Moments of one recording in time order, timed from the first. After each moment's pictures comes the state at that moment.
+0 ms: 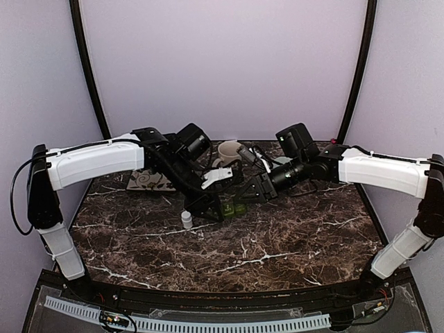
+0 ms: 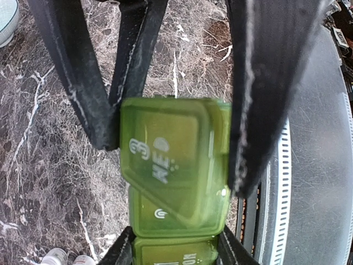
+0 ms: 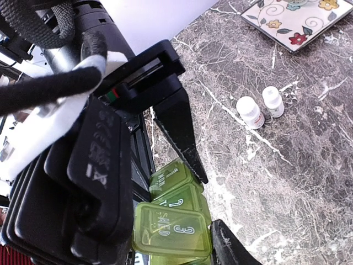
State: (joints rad) left arm -0.88 1.77 1.57 -0.92 0.51 0.39; right arm 0.77 1.51 1.16 -0.37 -0.81 0.21
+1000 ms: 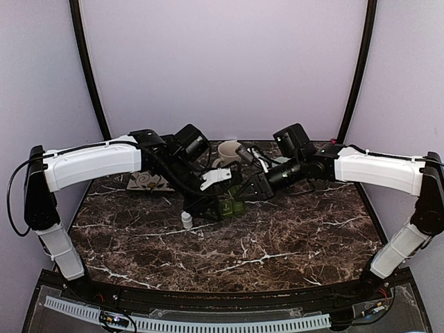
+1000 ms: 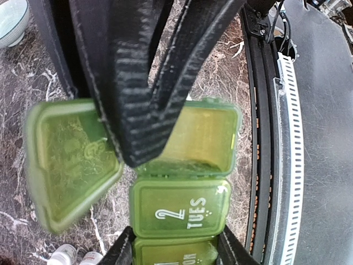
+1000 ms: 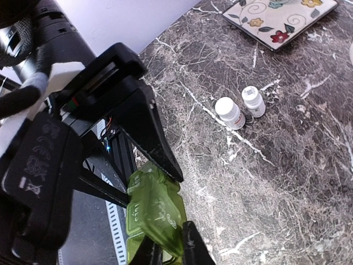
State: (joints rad) left arm -0.89 1.74 1.53 -0.88 0.45 0.39; right arm 0.77 1.55 1.18 -0.38 -0.75 0.19
